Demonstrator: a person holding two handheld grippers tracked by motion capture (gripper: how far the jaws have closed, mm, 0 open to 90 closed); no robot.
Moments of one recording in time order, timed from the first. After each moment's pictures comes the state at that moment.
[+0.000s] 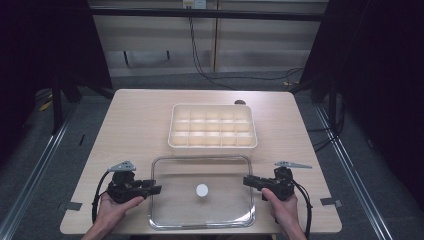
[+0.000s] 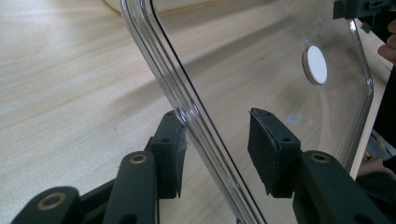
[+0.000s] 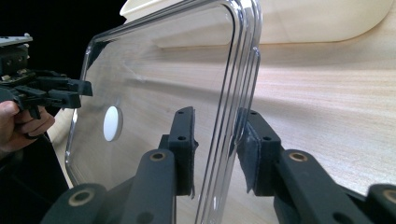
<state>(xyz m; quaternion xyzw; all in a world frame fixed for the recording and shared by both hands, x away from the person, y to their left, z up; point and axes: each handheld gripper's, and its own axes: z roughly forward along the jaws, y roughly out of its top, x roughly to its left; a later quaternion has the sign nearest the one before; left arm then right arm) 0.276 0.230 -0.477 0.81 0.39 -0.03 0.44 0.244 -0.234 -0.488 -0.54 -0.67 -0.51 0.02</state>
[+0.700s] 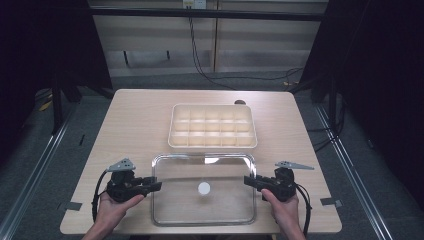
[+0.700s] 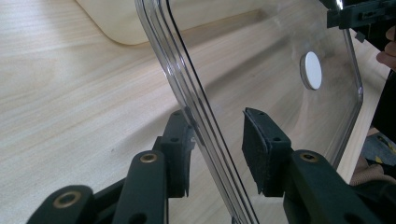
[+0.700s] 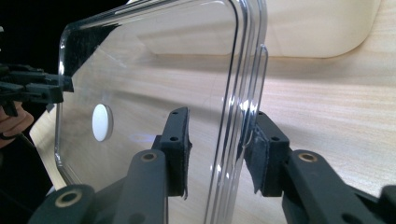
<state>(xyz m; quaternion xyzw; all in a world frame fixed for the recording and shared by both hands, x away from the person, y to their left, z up) 0.272 0.226 -0.461 0.81 0.38 0.00 0.45 0.237 -0.230 -0.476 -0.54 -0.68 -0.50 -0.02</state>
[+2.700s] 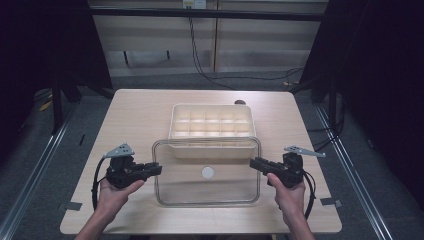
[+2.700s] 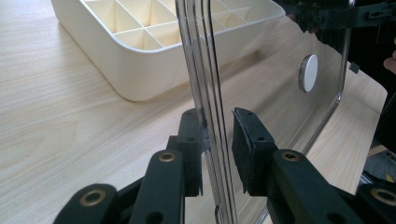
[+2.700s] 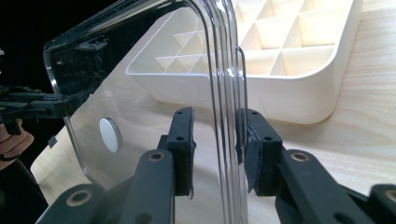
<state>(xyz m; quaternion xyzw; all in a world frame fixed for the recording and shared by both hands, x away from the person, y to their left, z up) 0.291 0.219 -0.427 0.80 0.37 0.03 0.48 0.252 -0.238 -0.430 -0.55 -0.65 -0.52 -0.06</state>
